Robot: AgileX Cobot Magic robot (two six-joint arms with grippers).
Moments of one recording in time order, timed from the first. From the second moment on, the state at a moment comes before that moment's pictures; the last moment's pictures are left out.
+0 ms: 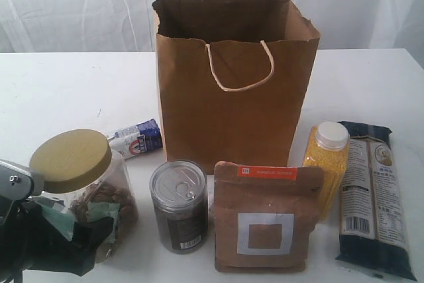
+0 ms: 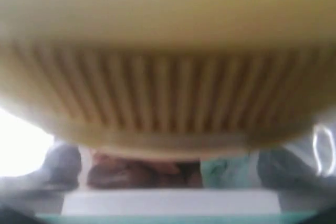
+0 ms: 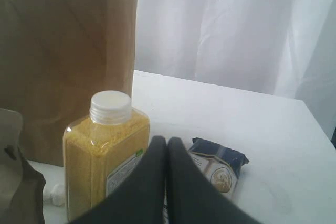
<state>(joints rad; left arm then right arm) -0.65 1.35 -0.10 -0.14 -0.61 -0.07 0.20 0.01 0.00 0.00 0.13 -0.07</state>
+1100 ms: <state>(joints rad) -0.65 1.35 -0.10 -0.12 -0.63 -0.03 0.20 0.01 0.00 0.00 0.13 -0.07</state>
